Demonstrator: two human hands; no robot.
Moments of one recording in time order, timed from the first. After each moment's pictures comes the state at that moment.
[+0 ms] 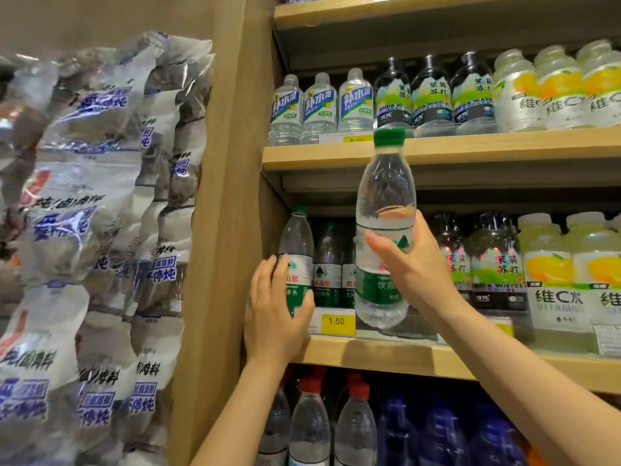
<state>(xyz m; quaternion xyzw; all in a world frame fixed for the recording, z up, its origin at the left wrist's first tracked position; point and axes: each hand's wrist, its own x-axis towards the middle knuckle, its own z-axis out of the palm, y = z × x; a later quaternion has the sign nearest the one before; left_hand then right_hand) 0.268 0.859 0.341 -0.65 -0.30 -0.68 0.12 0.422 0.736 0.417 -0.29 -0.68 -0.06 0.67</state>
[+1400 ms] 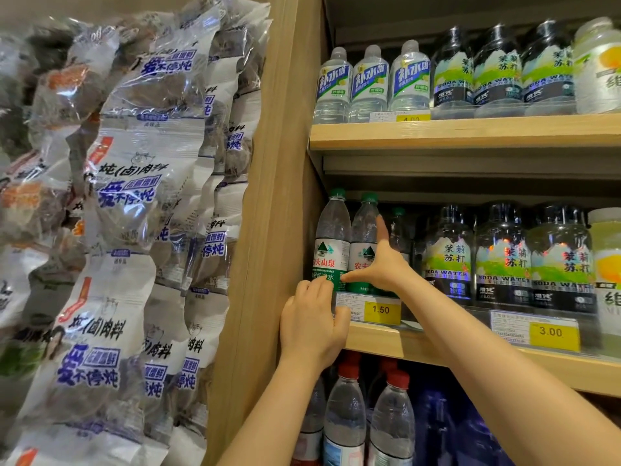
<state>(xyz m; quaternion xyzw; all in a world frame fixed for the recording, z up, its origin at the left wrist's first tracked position) 0.254 0.866 0.320 -0.72 -0.36 -0.56 0.18 0.389 0.857 0.421 -0.61 -0.67 -0.07 0.43</state>
